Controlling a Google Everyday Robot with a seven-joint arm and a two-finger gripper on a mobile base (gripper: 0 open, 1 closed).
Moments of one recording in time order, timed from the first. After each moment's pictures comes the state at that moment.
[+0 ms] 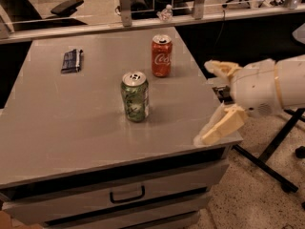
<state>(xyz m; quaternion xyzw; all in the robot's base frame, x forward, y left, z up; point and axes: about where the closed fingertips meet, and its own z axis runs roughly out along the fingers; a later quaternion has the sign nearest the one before) 0.458 -0.104 0.920 -0.58 0.66 0.18 0.44</state>
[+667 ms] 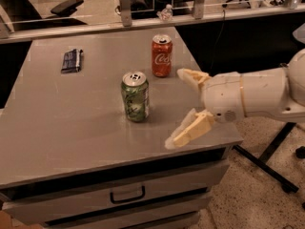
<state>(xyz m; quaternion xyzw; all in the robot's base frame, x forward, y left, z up) 0.465 -0.048 0.901 -0.57 0.62 0.27 0.47</state>
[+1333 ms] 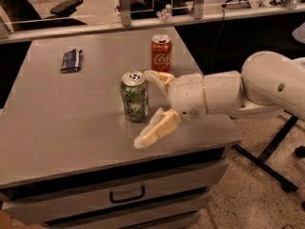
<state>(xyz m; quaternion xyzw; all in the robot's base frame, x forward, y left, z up) 0.472 0.027 0.893 -0.58 0.57 0.34 0.48</state>
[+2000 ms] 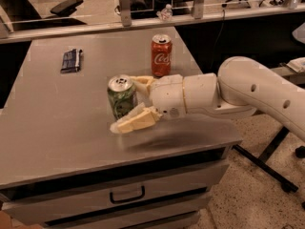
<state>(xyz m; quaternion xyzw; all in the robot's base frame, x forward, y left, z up) 0.485 0.067 0.886 -0.57 0.55 0.36 0.49</state>
